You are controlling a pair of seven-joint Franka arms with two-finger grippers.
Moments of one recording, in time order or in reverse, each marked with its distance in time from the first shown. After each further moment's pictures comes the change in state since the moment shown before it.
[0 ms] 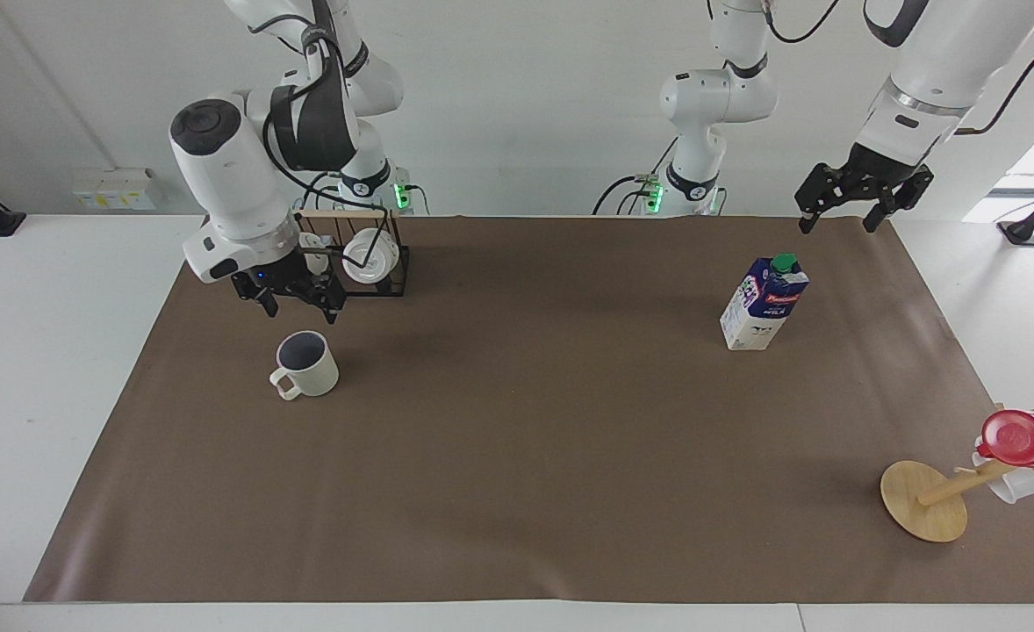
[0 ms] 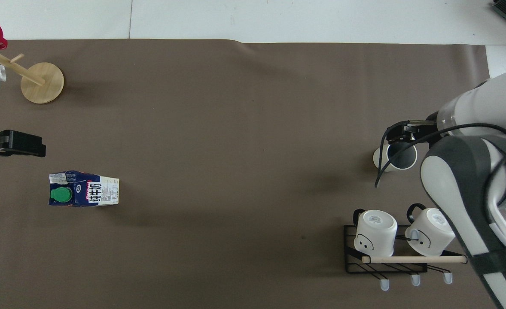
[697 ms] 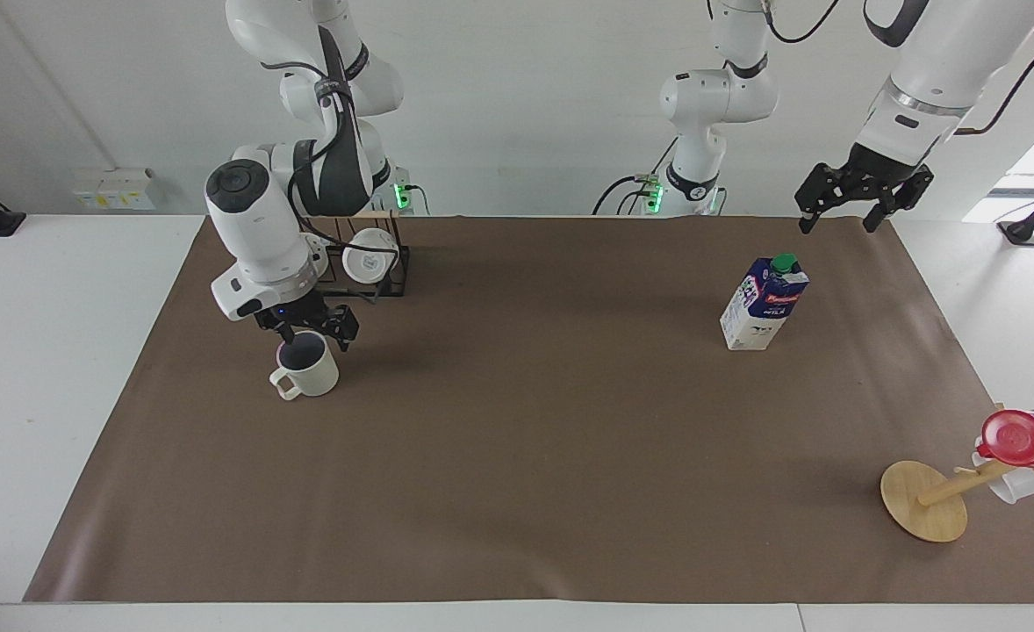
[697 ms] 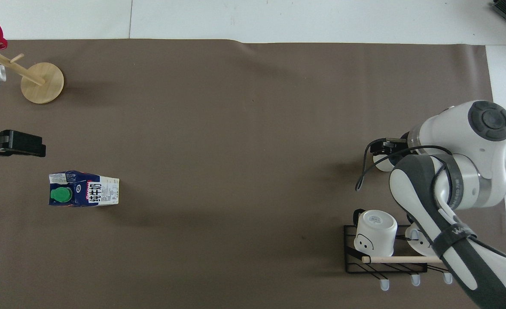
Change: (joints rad) left arm 0.000 0.000 0.000 0.000 0.000 0.000 0.000; right arm -0.028 0.055 -0.008 -0.209 0.000 0.253 0.003
